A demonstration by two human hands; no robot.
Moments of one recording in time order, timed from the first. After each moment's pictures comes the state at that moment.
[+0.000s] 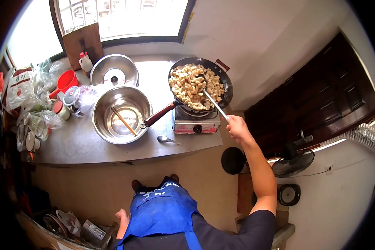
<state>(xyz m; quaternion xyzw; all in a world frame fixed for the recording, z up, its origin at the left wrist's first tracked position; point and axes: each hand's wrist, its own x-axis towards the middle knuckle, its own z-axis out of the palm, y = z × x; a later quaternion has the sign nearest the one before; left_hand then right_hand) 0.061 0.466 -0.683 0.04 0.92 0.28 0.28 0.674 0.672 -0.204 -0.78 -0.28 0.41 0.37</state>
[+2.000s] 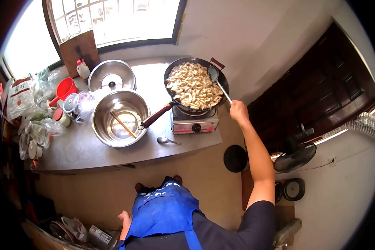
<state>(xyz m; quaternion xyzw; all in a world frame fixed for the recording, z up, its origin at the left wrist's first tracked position) 0.048 0.475 -0.692 0.01 0.90 0.30 0.31 0.775 0.714 -0.273 -0.84 -0.50 -0.08 0.20</state>
